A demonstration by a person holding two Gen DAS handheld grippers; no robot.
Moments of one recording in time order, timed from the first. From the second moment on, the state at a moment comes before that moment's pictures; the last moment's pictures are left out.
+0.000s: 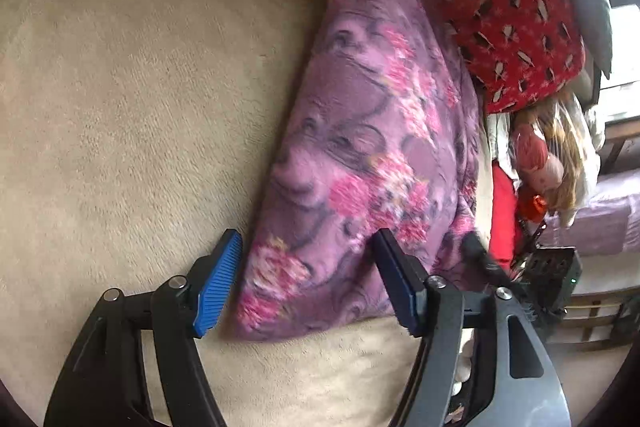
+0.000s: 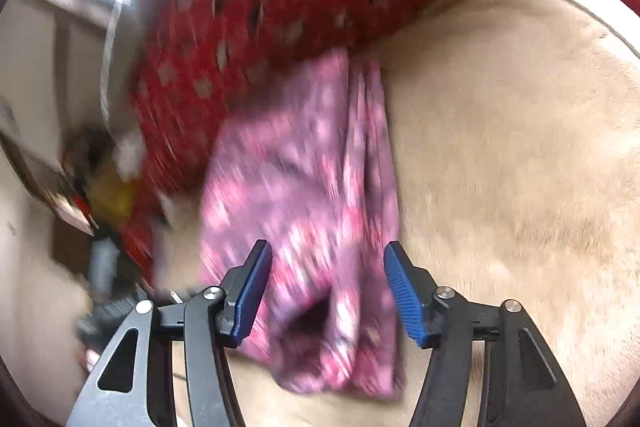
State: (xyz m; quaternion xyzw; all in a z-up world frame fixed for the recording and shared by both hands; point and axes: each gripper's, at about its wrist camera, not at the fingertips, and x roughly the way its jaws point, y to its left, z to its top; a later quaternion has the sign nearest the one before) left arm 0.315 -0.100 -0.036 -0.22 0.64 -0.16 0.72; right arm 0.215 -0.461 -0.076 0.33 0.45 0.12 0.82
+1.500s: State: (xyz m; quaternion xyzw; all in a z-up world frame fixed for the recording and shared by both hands) left arm 0.385 -0.109 -0.036 -0.19 0.61 -0.16 0.76; right arm 0.299 -0.440 -0.065 0.23 0.45 0.08 0.86
